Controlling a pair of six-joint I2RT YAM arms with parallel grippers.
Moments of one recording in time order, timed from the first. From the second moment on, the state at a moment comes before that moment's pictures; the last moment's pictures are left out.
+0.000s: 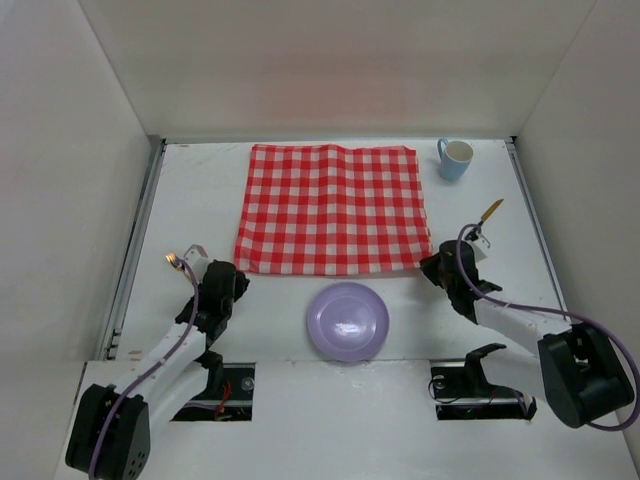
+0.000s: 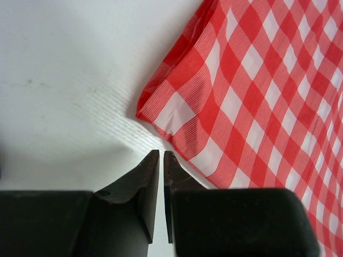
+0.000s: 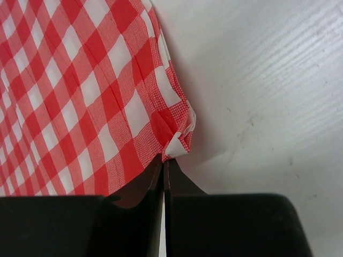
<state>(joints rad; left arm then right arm) -0.33 0.84 0.20 0.01 -0.37 -1.00 0.33 1.15 0.35 0.16 0.29 1.01</state>
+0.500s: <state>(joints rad) -0.36 0.87 0.19 0.01 -0.40 -1.05 0.33 1.14 0.33 0.12 0.28 0.99</state>
